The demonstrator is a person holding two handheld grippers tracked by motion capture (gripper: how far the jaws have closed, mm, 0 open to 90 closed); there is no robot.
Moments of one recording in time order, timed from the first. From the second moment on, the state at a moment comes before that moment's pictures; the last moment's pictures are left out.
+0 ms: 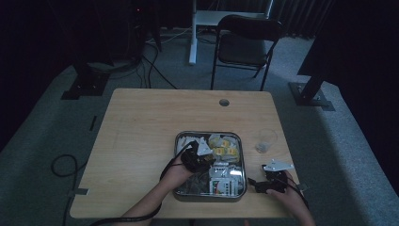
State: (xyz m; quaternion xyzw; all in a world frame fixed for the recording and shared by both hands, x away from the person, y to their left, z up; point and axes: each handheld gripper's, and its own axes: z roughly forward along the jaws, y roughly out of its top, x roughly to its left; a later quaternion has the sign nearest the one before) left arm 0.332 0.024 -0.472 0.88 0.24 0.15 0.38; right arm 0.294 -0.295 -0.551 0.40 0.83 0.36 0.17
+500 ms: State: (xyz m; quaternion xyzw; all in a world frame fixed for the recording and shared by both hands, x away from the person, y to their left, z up) left arm 0.331 0.023 -0.471 0.88 0.24 0.15 0.38; right arm 0.294 -0.295 -0.551 0.40 0.83 0.36 0.17
